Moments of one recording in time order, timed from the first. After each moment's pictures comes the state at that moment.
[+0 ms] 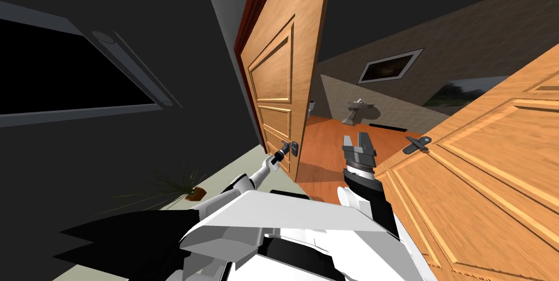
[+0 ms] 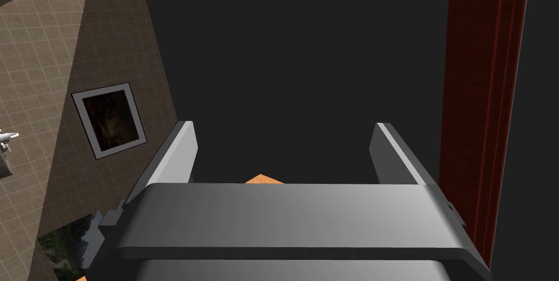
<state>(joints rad) -0.44 0.11 -0.48 -0.80 -0.16 -0.49 0.46</state>
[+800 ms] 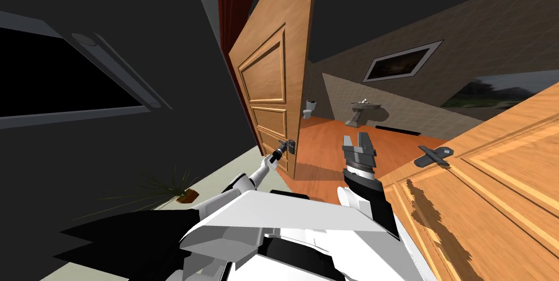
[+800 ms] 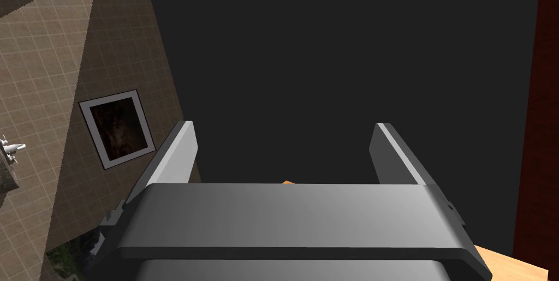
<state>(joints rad) -0.45 0.10 -0.40 -0.76 -0.14 -0.49 0.41</state>
